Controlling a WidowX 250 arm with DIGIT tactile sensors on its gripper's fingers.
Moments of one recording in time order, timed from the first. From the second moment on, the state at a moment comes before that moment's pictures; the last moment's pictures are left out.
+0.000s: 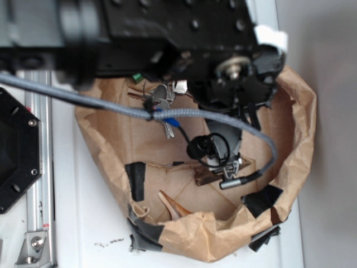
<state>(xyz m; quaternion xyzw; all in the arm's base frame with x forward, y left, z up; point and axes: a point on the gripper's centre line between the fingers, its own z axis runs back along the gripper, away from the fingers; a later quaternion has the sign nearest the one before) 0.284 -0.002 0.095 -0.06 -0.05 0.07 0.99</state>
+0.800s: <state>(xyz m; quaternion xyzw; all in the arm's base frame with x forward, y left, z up) 0.304 -0.050 0.017 -0.01 -0.06 0.04 1.00</state>
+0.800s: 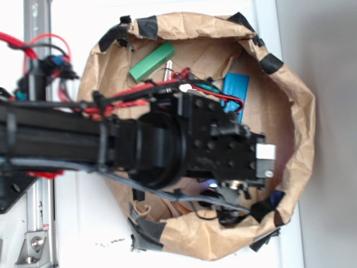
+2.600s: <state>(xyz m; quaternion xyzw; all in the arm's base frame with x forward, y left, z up) 0.273 0.019 0.106 0.05 -0.08 0.07 0.99</state>
